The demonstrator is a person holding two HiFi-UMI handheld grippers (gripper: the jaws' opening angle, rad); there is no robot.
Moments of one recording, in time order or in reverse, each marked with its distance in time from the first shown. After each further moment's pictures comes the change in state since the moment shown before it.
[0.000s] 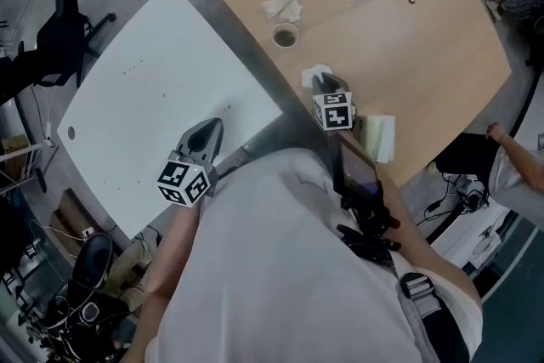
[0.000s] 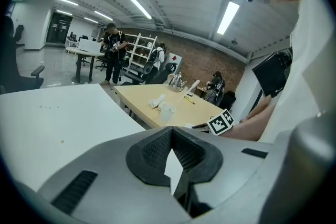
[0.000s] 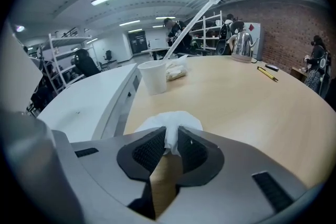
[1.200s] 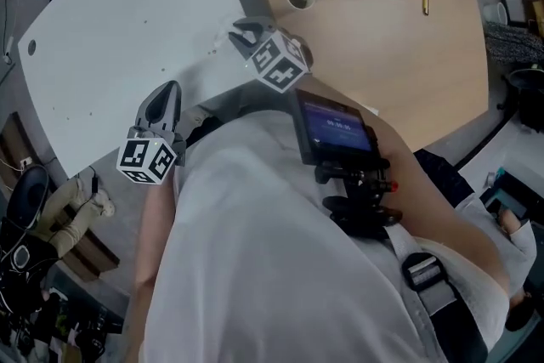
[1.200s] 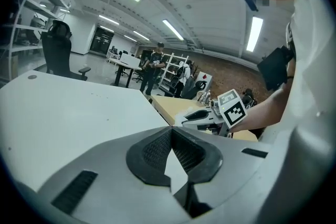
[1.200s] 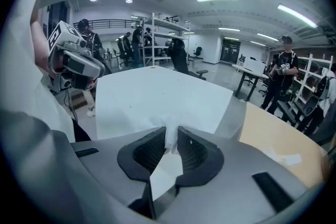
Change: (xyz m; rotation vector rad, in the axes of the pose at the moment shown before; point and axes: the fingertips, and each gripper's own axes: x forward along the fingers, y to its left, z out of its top) left arm -0.068 0.031 -0.034 -0.197 -0.226 0.319; right arm -0.014 0.234 0.096 -0.795 -0.061 0.654
